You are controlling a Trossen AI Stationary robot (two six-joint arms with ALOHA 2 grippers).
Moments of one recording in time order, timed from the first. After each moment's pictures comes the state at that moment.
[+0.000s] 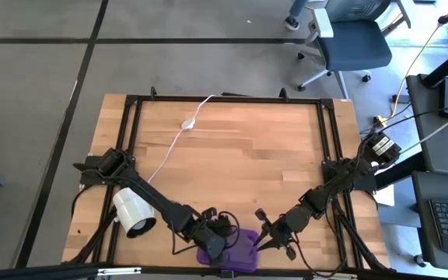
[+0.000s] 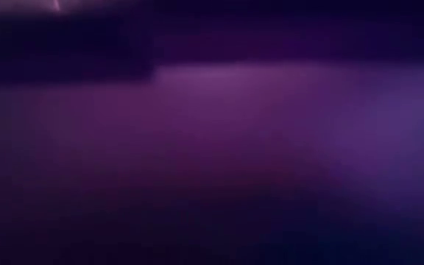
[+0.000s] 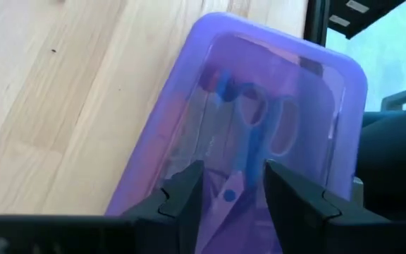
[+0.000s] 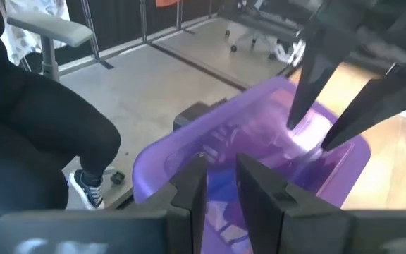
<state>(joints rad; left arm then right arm) -0.59 2.01 1.56 -0.48 -0.26 -0.85 0.69 1.64 0.72 0.58 0.02 -0.08</state>
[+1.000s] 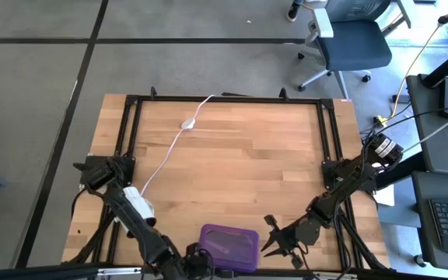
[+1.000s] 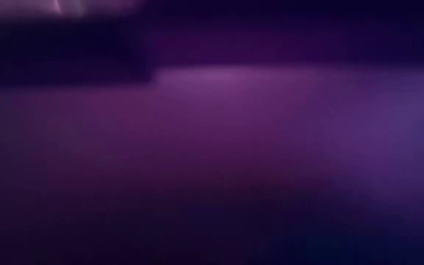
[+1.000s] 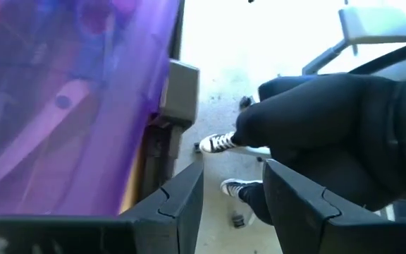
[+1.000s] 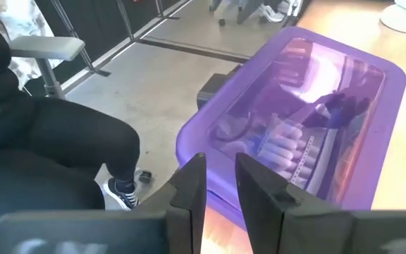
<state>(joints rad) -0.85 2.04 1.56 -0.32 -0.29 -0.96 0.82 1.64 0.72 0.50 0.19 0.24</state>
